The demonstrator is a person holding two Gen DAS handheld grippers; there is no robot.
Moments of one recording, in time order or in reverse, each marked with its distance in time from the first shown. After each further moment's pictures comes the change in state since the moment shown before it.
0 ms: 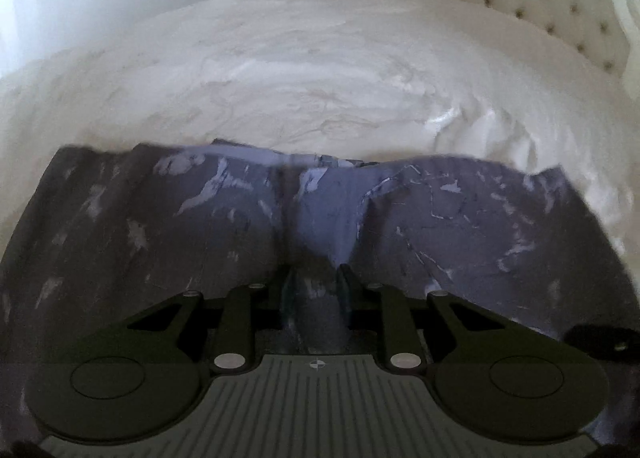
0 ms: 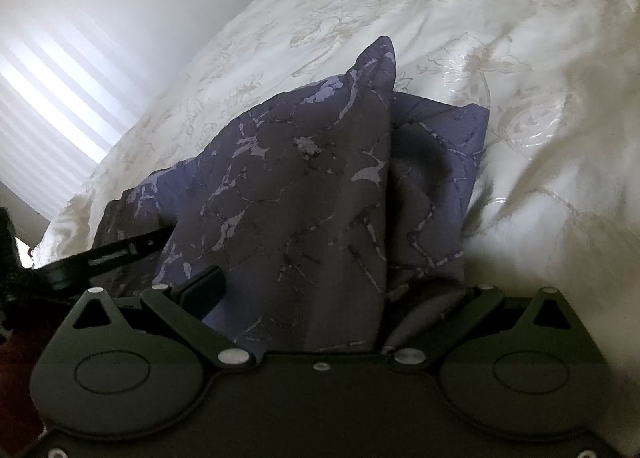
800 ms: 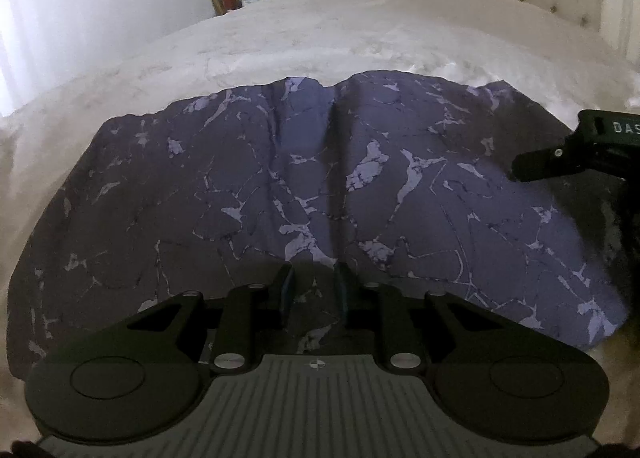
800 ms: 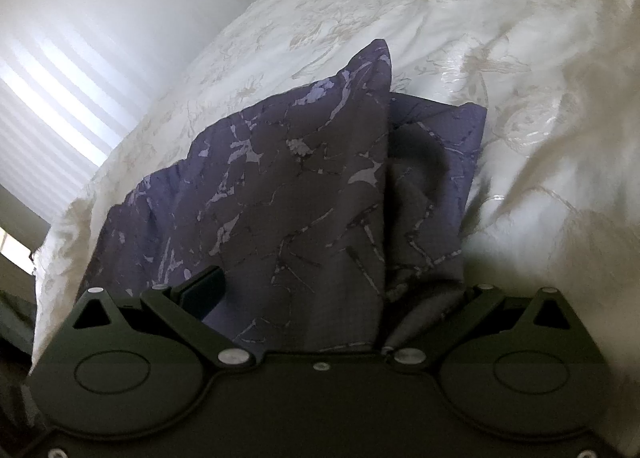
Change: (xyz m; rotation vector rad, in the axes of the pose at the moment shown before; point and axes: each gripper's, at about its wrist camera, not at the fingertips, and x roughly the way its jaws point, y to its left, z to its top) left arm -0.056 -0.027 -0.082 0.141 -0.042 0.077; right arm -0.003 -0.004 0.001 0.017 -0.007 0.011
